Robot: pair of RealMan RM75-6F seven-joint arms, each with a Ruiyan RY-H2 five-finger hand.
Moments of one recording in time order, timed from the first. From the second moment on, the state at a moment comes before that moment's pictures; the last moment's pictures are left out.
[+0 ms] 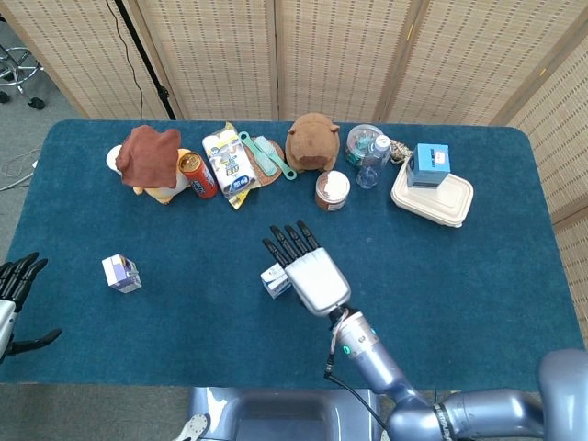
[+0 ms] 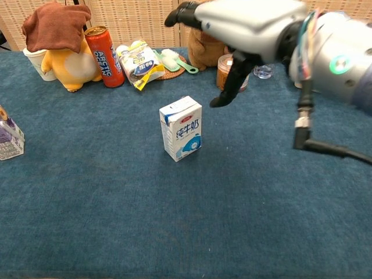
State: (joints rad) left arm -0.09 -1.02 0.02 -1.58 1.61 1.49 -0.22; right arm 0.80 -1.56 0.22 -1.94 -1.09 1.24 -0.91
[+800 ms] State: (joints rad) left arm -0.34 -1.20 -0.06 -1.41 1.45 1.09 -0.18; right arm 0.25 -1.09 -0.05 -1.55 -1.54 1.63 0.11
